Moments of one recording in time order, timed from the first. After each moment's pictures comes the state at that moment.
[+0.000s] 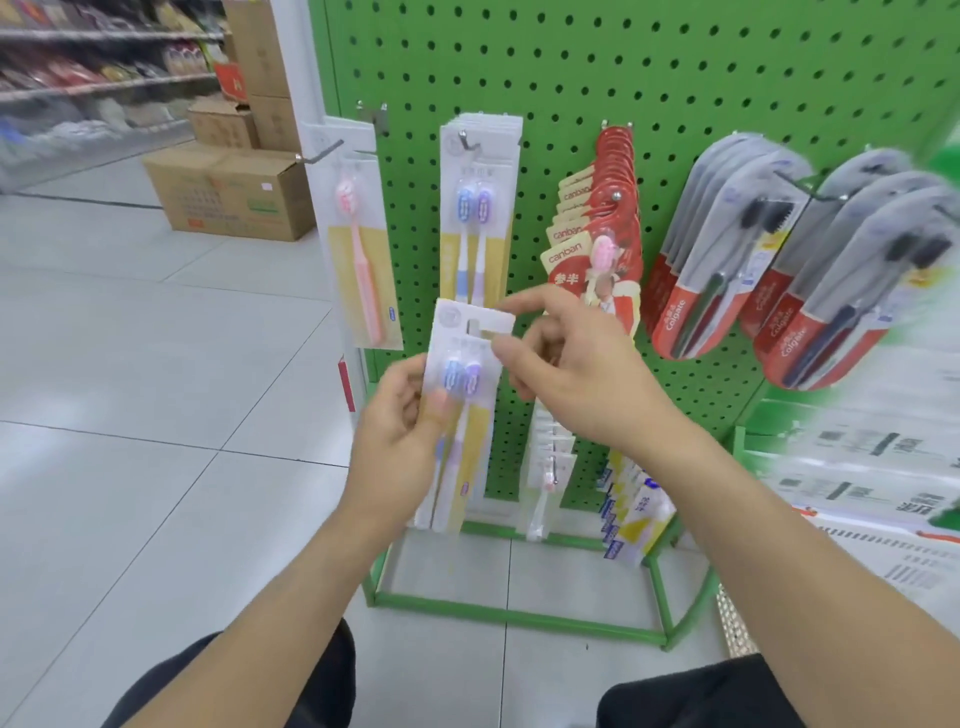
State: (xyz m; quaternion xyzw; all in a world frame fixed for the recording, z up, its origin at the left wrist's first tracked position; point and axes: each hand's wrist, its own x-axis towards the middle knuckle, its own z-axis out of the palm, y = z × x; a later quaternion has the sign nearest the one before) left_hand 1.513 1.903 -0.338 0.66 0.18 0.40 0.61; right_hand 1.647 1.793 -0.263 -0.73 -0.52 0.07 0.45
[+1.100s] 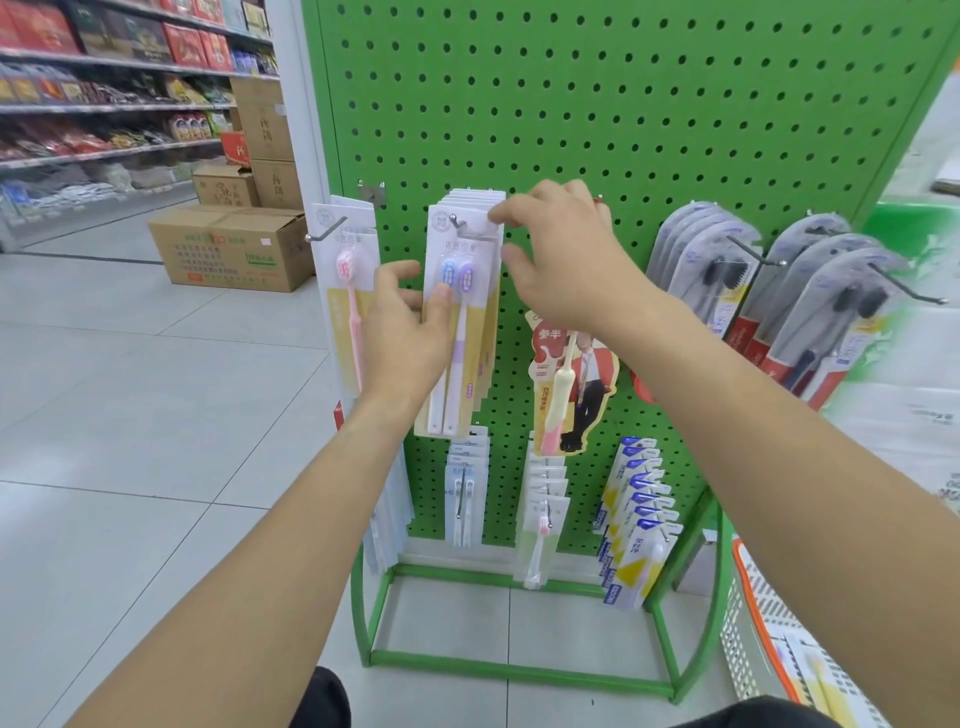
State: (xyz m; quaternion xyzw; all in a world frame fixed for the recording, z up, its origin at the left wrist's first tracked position) left_hand 1.584 1.959 -0.251 0.72 0.26 0.50 0.41; right_hand 1.686 1.842 -0.163 -0.80 -0.53 -0.21 0.20
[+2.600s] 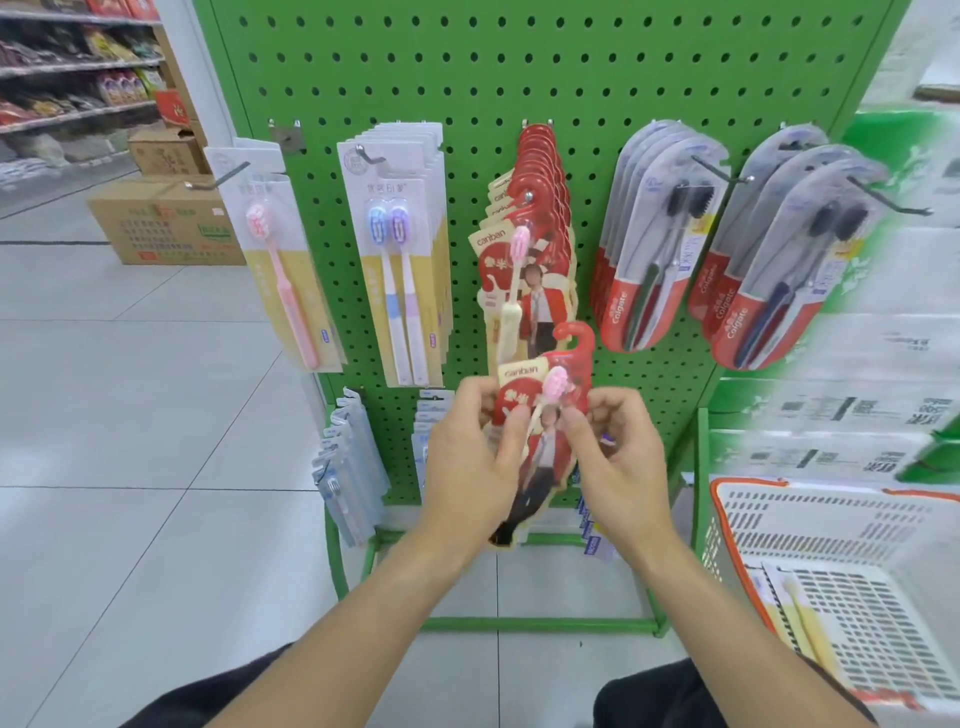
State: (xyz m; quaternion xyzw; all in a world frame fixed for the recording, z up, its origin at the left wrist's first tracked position) left_hand 1.586 1.844 -0.347 0.77 0.19 0.36 0.49; right_hand 1.676 1.738 -0.371 -0.68 -0.30 -0.01 0.67
